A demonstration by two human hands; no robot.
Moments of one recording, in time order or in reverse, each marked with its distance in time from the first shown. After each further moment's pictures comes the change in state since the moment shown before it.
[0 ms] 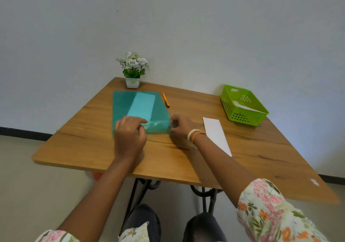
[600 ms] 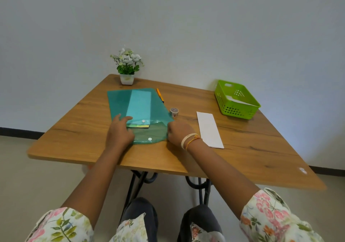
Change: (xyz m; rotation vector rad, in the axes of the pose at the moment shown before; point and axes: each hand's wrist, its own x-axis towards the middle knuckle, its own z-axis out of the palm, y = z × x) left_hand -0.002 -0.035 0.009 0.083 -0.519 -0.485; right_hand -0.048 -0.015 0.001 -0.476 -0.089 -0.018
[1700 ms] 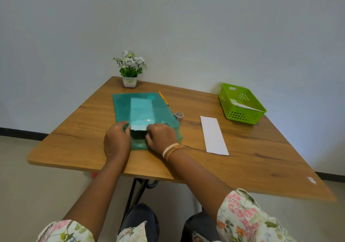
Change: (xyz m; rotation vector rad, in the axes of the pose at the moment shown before) left_hand -0.009 0.004 0.003 -0.075 0.337 -0.015; right_hand 0.024 -0.052 0.035 0.085 0.453 -0.223
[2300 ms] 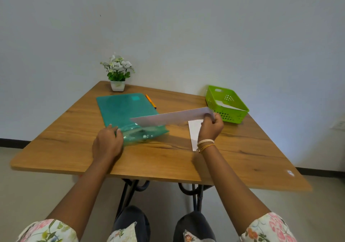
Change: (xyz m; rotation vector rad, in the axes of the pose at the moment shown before) left_hand -0.004 0.002 0.001 0.153 -0.215 0.042; right_hand -0.040 0.108 -0.084 1.025 0.985 0.891
